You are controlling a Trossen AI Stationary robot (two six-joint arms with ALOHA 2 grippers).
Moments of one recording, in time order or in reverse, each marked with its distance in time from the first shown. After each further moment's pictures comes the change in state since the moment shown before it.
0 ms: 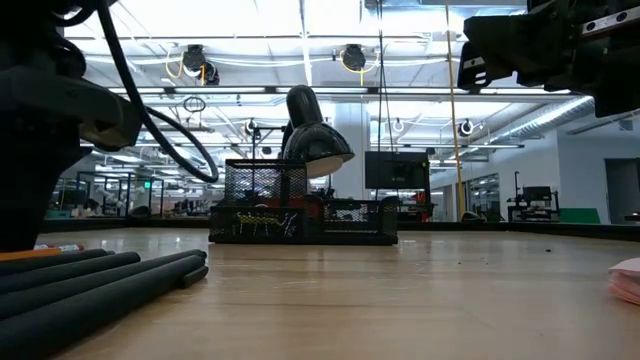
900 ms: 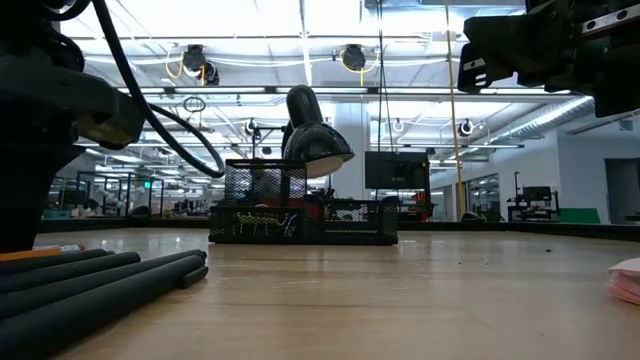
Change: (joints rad) left arm -0.004 0.006 -0.007 0.057 -0.031 0.050; right arm 0.000 0.000 0.000 -0.002 0.000 0.026
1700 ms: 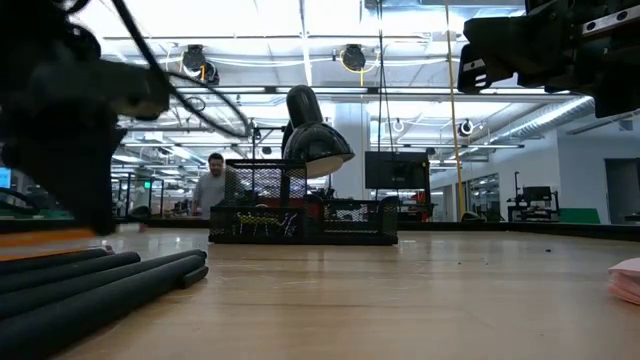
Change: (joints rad) left arm -0.002 -0.081 -0.005 0.019 -0.281 0.159; right arm 0.000 0.000 0.000 -0.005 0.000 0.000
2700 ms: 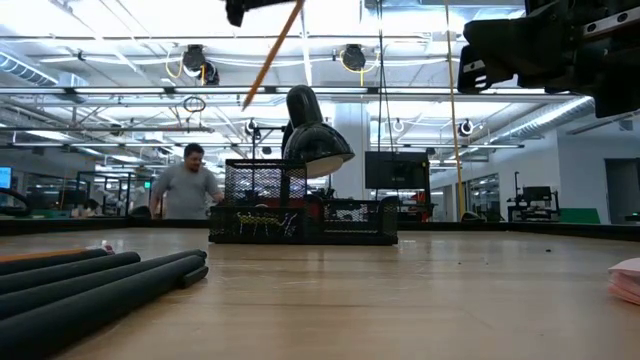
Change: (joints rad) left arm 0.412 -0.366 0.006 0.834 -0.023 1.454; right arm 0.000 0.000 0.000 -0.007 0.000 -0.001
